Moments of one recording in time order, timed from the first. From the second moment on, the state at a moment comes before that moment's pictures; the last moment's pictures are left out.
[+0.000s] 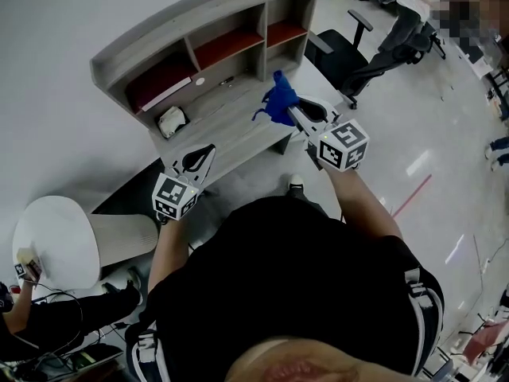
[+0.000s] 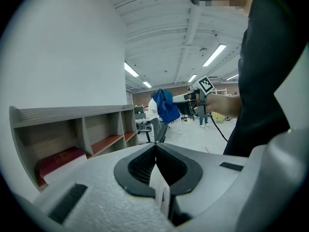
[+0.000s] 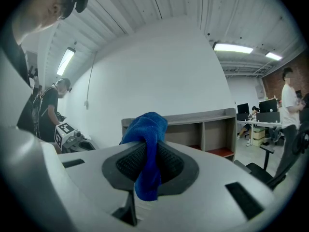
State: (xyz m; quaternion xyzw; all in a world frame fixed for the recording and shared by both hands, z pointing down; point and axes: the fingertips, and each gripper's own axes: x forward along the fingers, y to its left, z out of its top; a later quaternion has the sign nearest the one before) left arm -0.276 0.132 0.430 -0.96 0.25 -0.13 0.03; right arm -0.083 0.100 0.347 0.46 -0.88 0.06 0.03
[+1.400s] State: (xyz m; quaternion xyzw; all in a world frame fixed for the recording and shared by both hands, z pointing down) left arm -0.119 0.045 0.436 -0.96 0.26 -0.14 0.02; right arm 0.068 0.012 0.354 0.46 -0.88 0.06 0.03
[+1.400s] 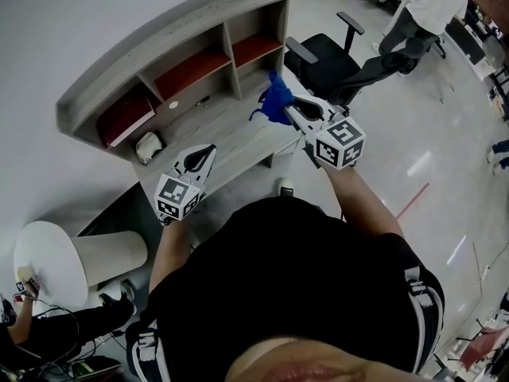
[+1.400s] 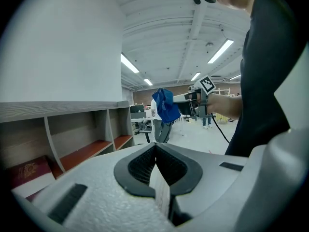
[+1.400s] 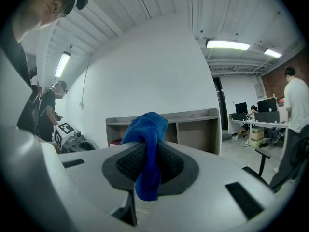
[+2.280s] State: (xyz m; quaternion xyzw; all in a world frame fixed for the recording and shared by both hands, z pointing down) left arm -0.094 0.010 0.447 -0.96 0.23 -0.14 0.01; right arm 0.090 -0.009 0.370 0.48 -0.87 0.08 0.04
